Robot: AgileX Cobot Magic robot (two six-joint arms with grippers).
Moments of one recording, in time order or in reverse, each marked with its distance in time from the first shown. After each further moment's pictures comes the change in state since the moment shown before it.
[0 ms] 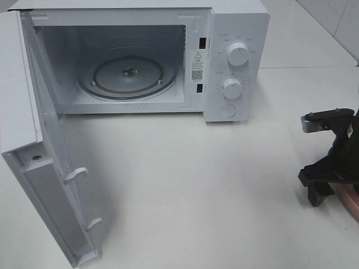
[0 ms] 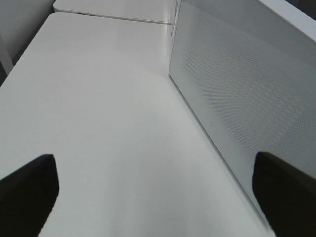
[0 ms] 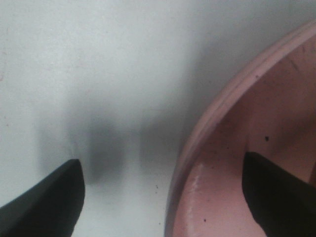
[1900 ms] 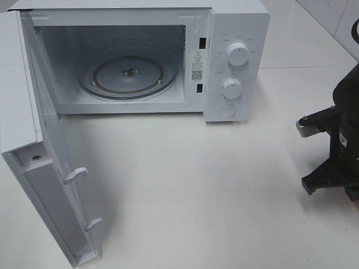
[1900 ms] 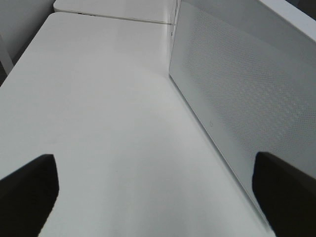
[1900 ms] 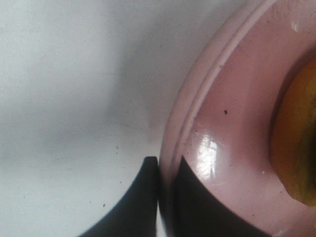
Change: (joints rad) left arm 0.000 0.000 0.000 0.000 0.000 0.000; right arm 0.178 -0.041 0.000 -0.349 0.195 0.401
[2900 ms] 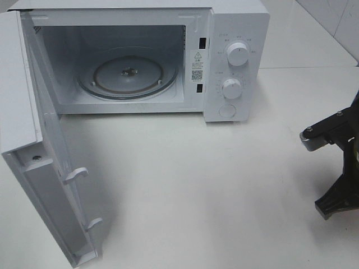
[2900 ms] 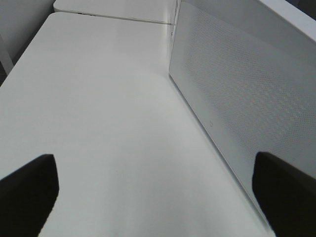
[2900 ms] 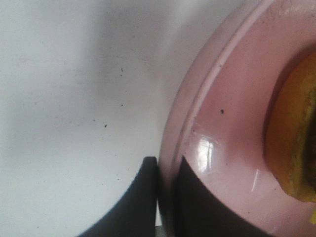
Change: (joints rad) left arm 0.000 0.000 0.000 0.000 0.000 0.000; right arm 0.186 -0.215 0.137 -0.047 0.124 0.081
